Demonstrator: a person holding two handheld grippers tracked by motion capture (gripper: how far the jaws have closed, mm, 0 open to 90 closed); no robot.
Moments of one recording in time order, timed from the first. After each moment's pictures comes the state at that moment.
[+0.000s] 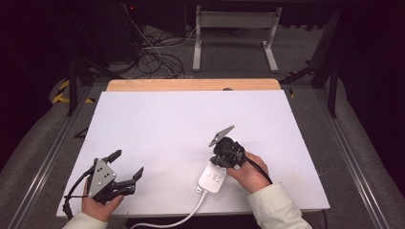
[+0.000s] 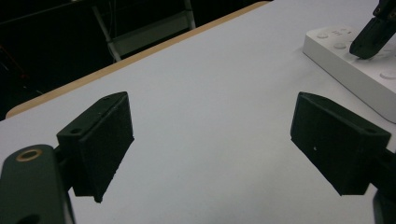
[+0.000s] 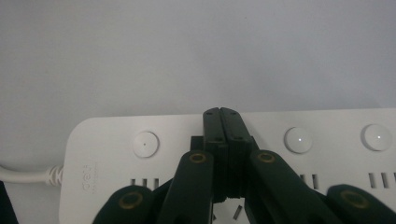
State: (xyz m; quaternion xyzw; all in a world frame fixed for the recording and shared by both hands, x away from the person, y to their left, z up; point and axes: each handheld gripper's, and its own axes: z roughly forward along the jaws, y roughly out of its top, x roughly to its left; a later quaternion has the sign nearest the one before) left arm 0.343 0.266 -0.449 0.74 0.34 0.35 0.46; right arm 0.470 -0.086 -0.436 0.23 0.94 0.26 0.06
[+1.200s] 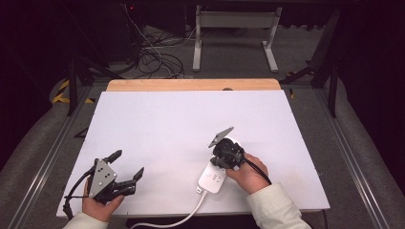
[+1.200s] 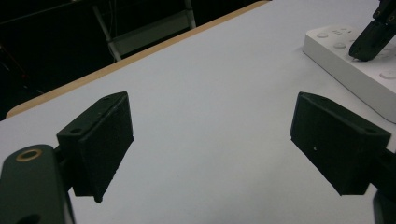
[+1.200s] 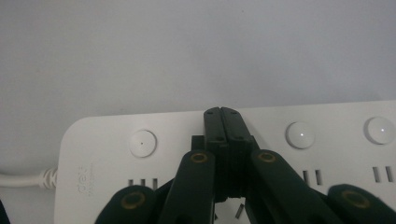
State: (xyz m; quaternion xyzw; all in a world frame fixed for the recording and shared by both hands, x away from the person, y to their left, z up) left arm 0.342 0.265 -0.449 0.74 0.34 0.35 0.46; right arm 0.468 -0.084 -0.440 0.25 0.93 0.25 0.06
